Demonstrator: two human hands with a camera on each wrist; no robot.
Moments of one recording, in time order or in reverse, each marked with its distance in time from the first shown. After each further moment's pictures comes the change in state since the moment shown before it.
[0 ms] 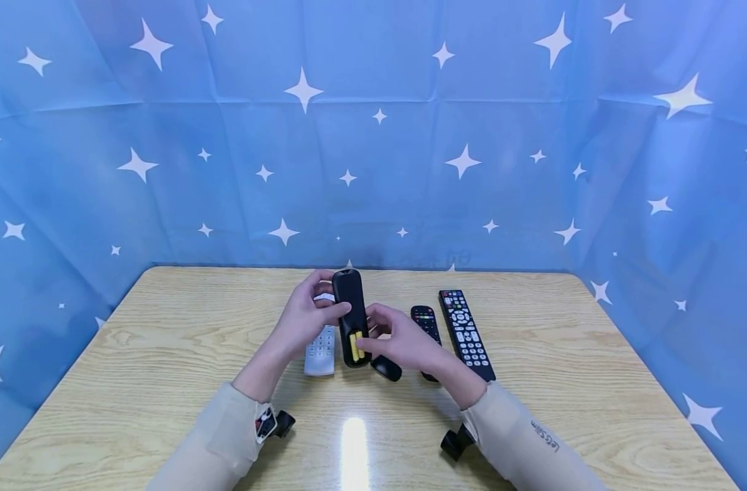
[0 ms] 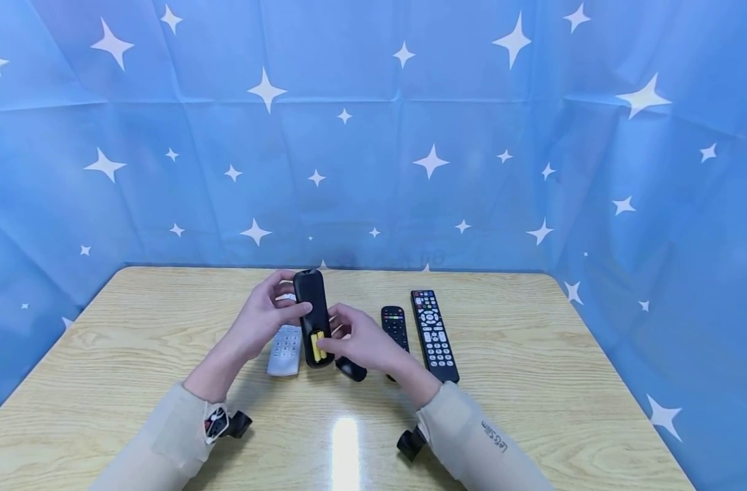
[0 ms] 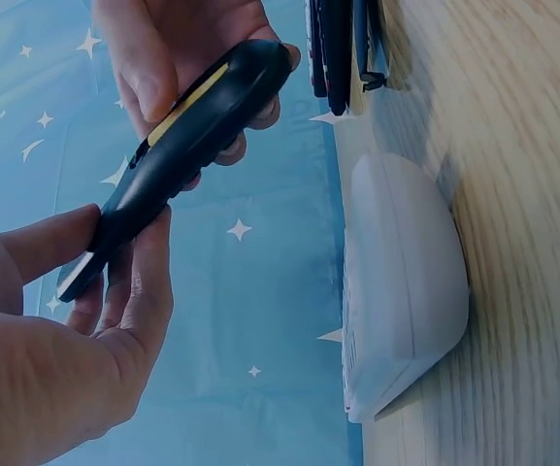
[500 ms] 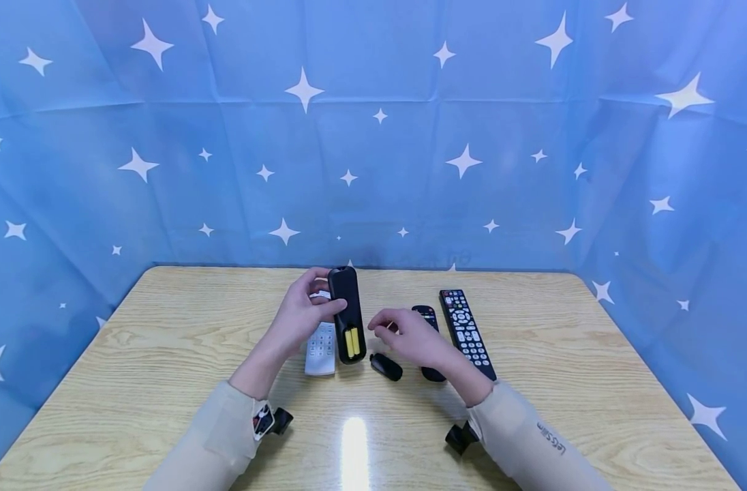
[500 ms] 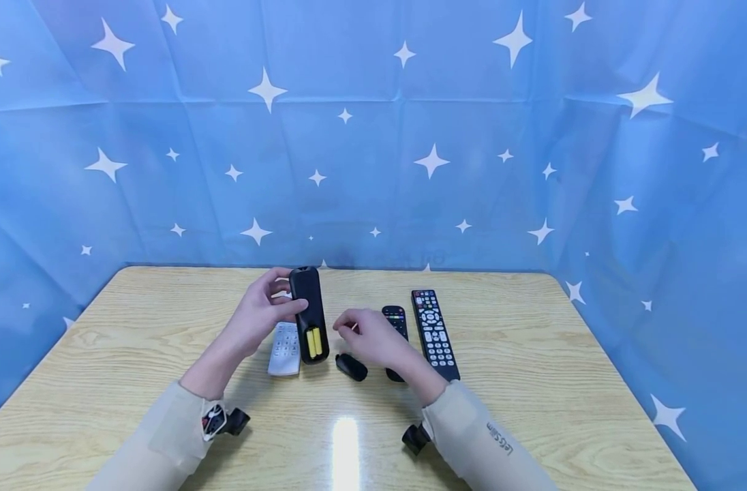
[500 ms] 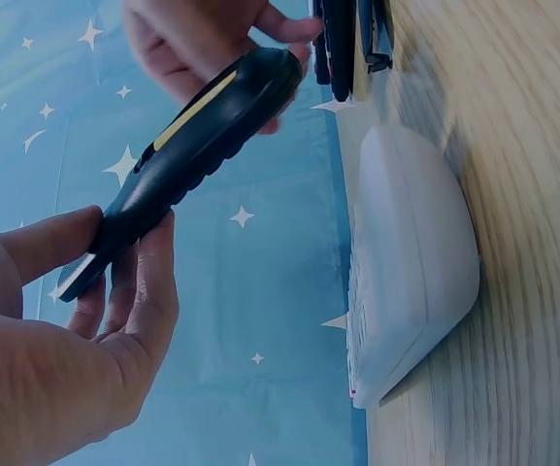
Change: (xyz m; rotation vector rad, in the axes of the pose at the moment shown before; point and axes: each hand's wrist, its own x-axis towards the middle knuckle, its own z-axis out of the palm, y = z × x) left_hand 0.003 0.002 -0.006 -0.019 0.019 -0.015; right_hand -0.002 0.003 -0.012 -0.348 0.064 -0.019
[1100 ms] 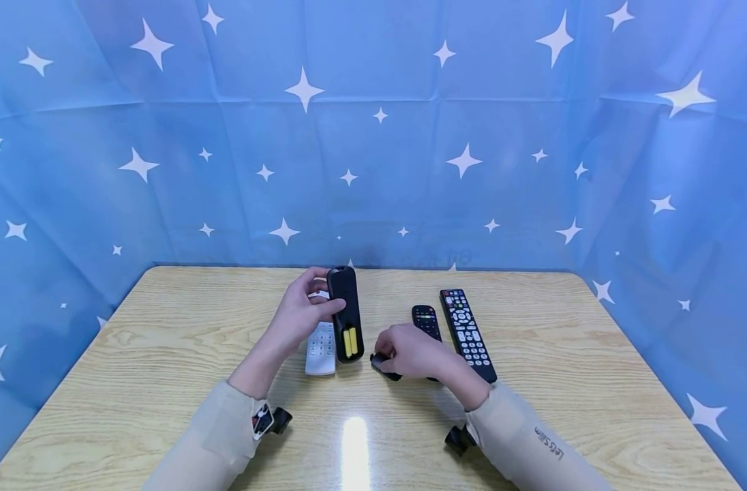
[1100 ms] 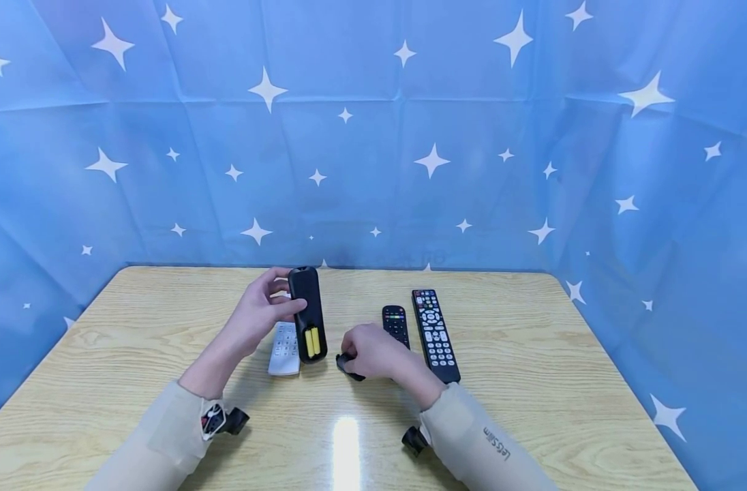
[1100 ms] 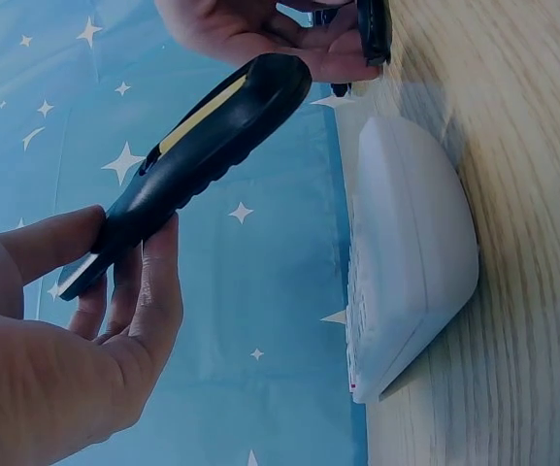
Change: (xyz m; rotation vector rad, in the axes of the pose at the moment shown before) left_hand 0.000 0.000 -0.002 0.014 0.006 -0.005; right_hand -0.005 -0.005 0.006 -0.229 -0.216 0.097
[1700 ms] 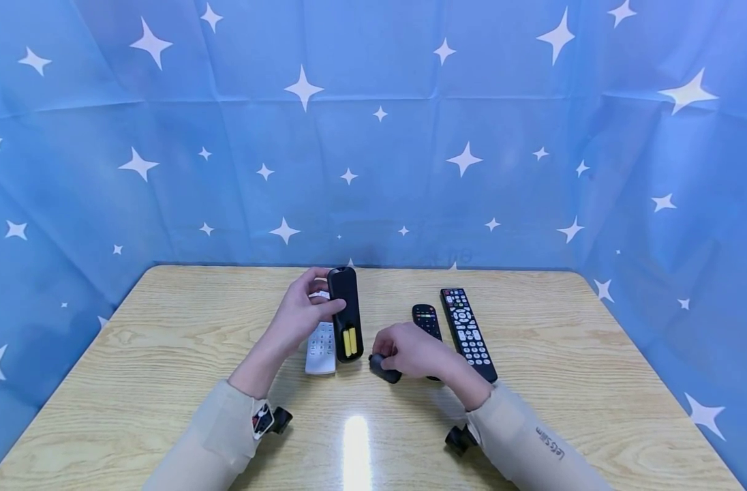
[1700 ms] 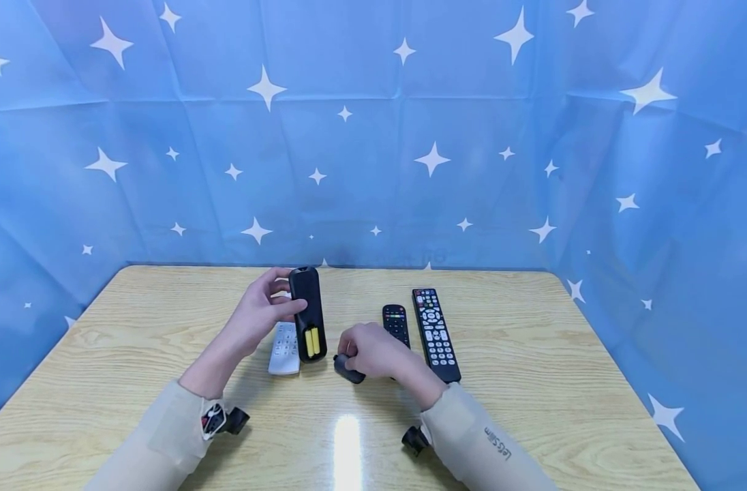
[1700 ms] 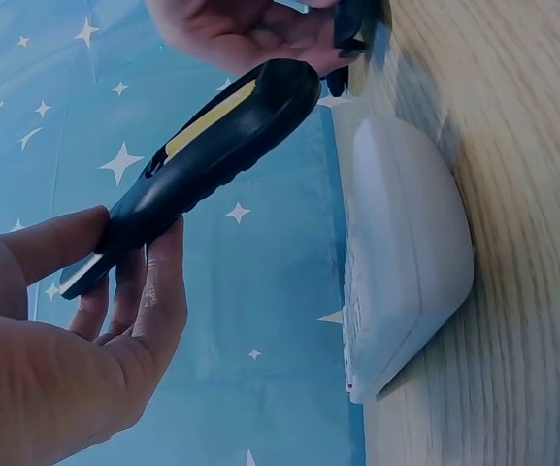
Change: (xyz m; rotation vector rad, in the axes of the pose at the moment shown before) left_hand 0.001 -0.003 -0.001 0.020 -0.008 -0.006; right_hand -0.001 0.000 -0.001 0.045 -0.017 -0.001
